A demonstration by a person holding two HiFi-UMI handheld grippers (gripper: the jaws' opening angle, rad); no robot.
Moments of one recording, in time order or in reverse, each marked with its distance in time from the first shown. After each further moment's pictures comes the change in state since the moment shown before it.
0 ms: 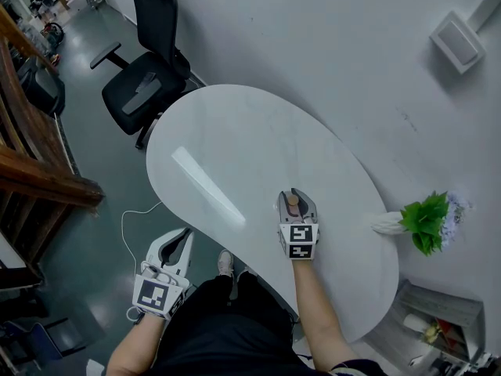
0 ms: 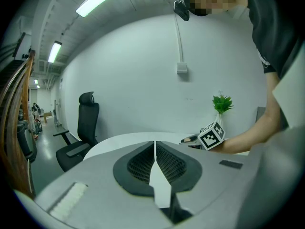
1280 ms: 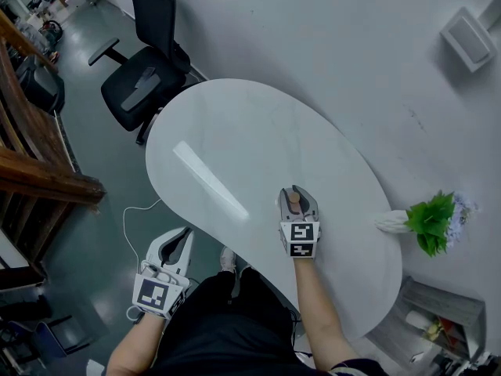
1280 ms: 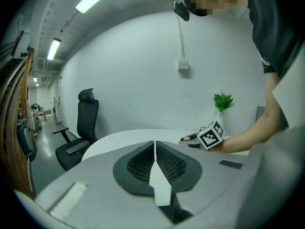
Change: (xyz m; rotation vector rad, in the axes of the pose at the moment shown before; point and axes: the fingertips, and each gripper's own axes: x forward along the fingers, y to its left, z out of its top) left arm 0.007 0.006 -0.009 -0.006 0.031 -0.008; right arm 0.010 0.002 -0.007 -0.007 0.005 0.003
